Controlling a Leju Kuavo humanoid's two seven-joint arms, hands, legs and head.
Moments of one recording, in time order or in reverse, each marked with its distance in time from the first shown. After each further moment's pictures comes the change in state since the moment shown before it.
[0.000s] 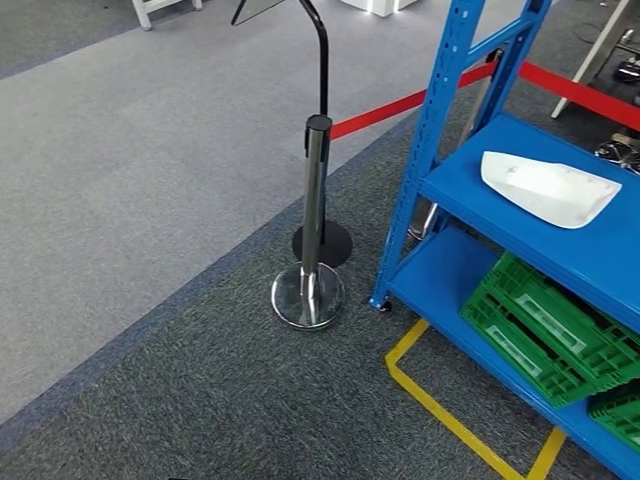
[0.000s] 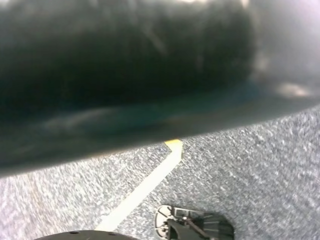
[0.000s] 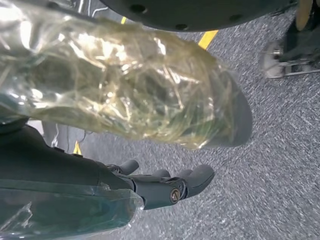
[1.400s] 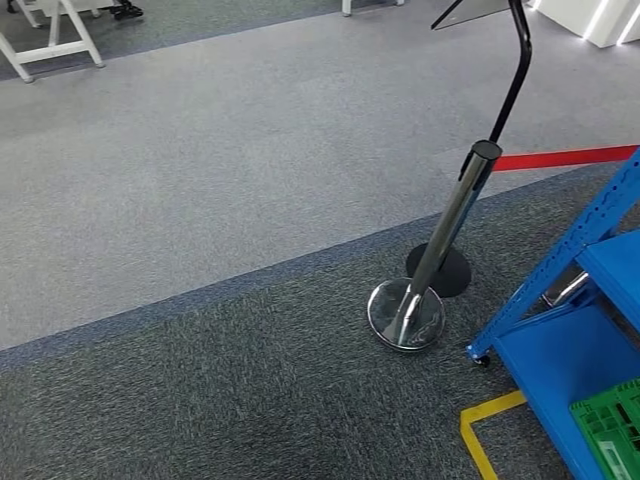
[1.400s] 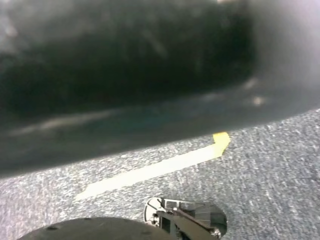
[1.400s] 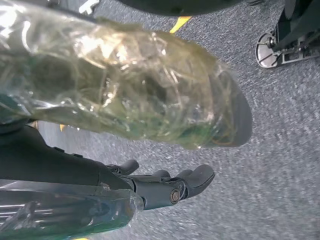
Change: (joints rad) left arm 0.003 -0.006 -0.003 0.000 0.009 0.002 0.000; right arm 0.004 0.007 0.000 -0.005 -0.013 -0.017 -0.008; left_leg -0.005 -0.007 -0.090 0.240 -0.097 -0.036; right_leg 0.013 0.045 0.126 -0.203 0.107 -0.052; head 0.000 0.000
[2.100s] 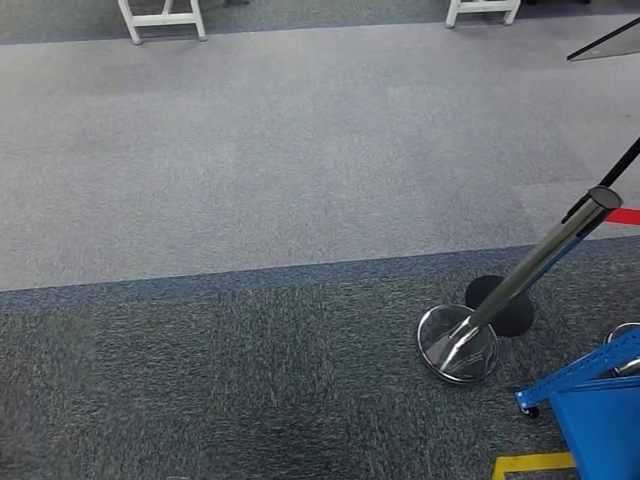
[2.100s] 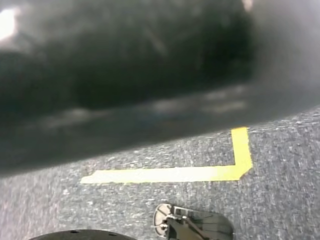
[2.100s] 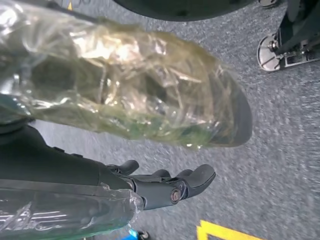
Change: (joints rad) left arm -0.004 0.004 0.000 0.000 0.007 -0.002 0.000; right arm 0.001 0.002 0.000 0.000 -0.005 -0.012 -0.015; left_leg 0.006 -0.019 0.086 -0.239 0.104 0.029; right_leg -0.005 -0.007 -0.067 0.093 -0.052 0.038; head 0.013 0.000
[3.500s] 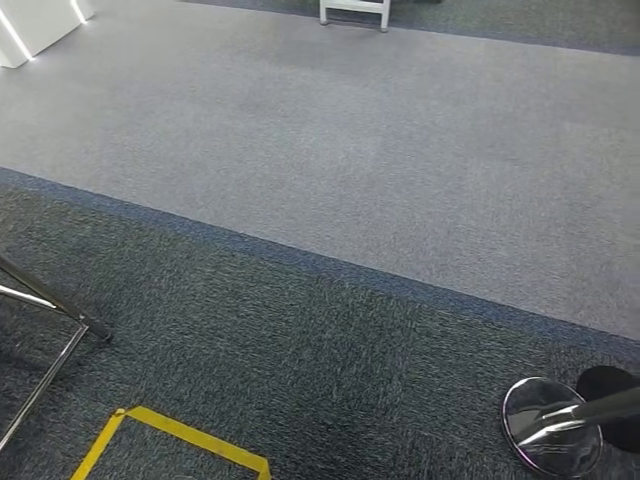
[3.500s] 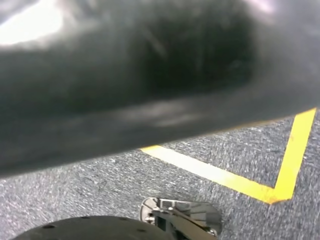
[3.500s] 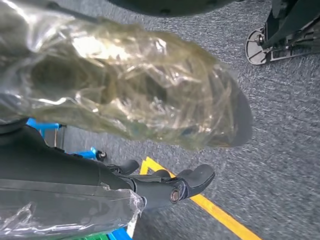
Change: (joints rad) left arm -0.001 0.001 -0.002 0.000 -0.001 0.005 -0.003; right arm -0.004 0.001 0.000 -0.009 -0.002 -0.007 -0.023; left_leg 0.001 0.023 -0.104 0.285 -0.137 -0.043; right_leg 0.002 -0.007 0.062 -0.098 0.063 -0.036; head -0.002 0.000
